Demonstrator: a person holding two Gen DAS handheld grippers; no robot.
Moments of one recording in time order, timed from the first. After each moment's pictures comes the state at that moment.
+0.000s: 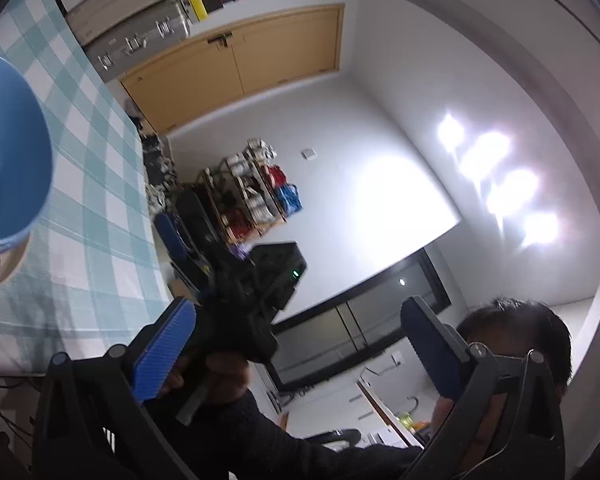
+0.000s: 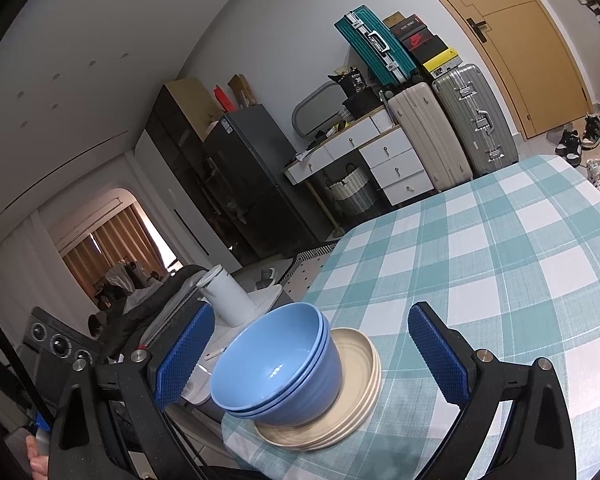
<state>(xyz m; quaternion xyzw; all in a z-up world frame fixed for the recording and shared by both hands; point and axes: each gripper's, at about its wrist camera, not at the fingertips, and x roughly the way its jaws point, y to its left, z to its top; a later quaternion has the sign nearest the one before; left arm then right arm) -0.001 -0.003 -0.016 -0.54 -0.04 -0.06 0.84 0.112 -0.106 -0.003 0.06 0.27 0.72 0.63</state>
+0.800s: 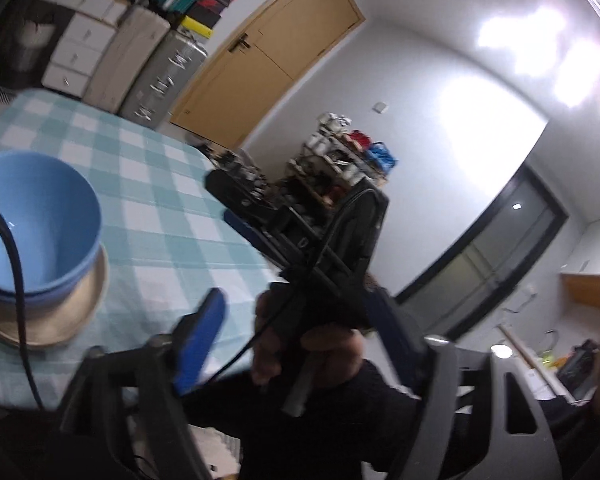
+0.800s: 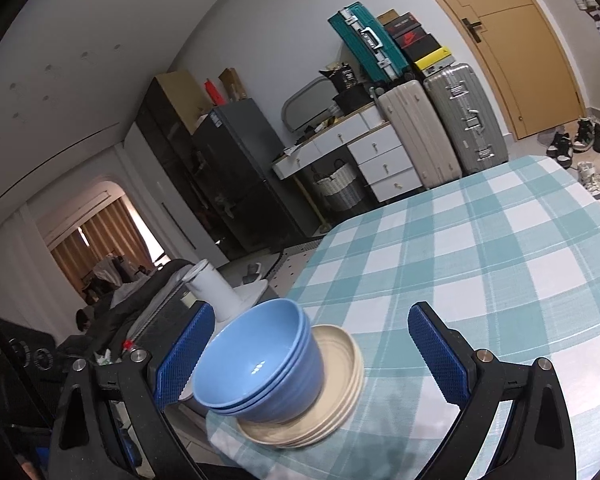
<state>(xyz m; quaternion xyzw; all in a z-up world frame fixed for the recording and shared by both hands) 0.043 -0.039 -0.007 -0.36 0.11 0.11 0.92 0.124 -0.101 -0.004 0.04 0.28 0.70 0.65</state>
